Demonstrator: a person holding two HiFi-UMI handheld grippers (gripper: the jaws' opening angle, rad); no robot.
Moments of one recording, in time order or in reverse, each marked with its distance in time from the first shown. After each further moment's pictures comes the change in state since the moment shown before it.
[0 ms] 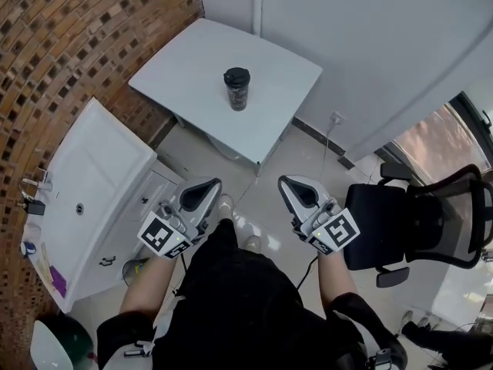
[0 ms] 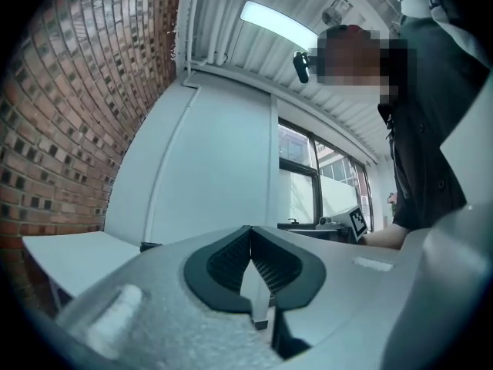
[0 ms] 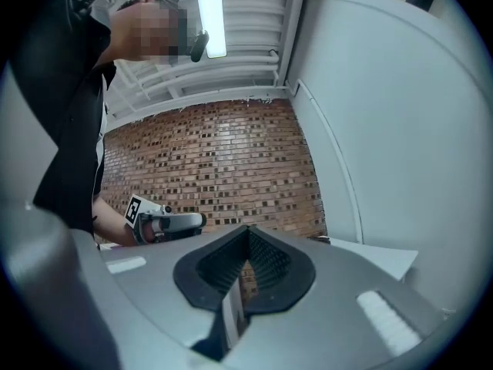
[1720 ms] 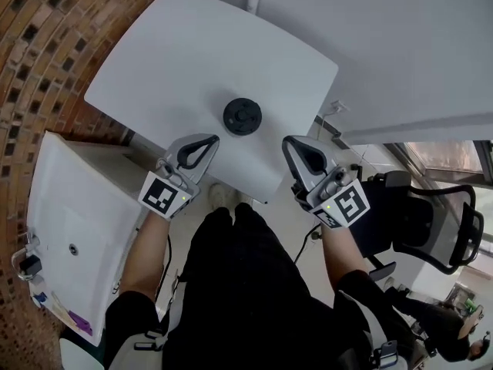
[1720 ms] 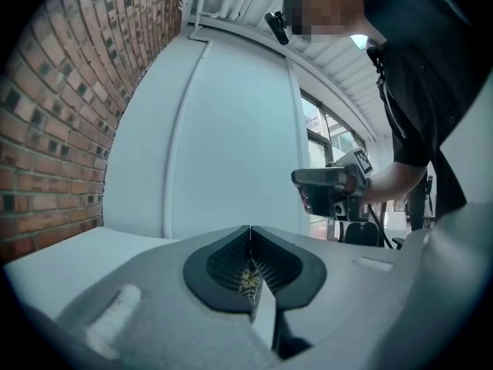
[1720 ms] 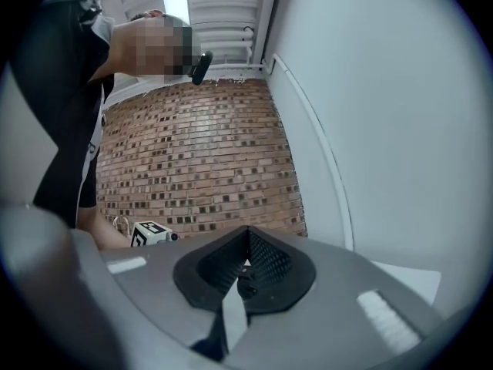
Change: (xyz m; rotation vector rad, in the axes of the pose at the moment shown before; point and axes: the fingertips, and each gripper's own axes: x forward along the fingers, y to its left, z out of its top) left arm 0.149 0.286 -0.095 0.055 0.198 -0.061; right arm 0.211 -0.207 -0.014 0.025 0.052 -0.097
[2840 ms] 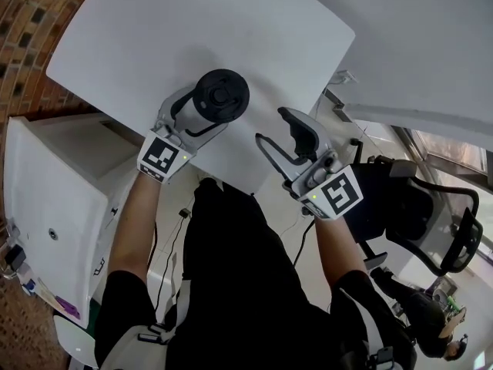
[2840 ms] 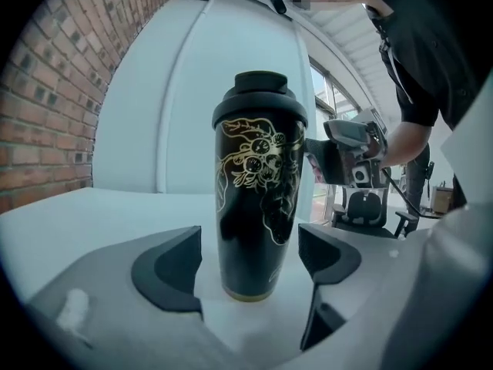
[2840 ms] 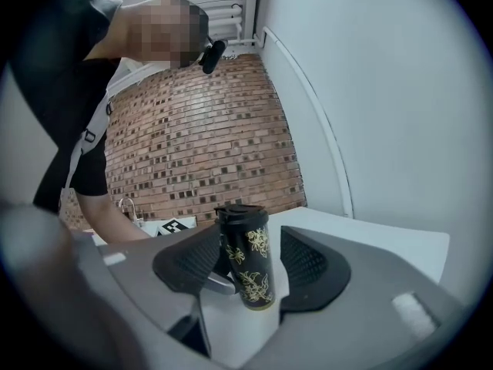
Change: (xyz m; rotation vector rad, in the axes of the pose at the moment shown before) left arm 0.072 0.021 -0.151 -0.010 0.199 -0.013; right arm 0.008 -0.030 -0.108 0.046 0.151 0.051
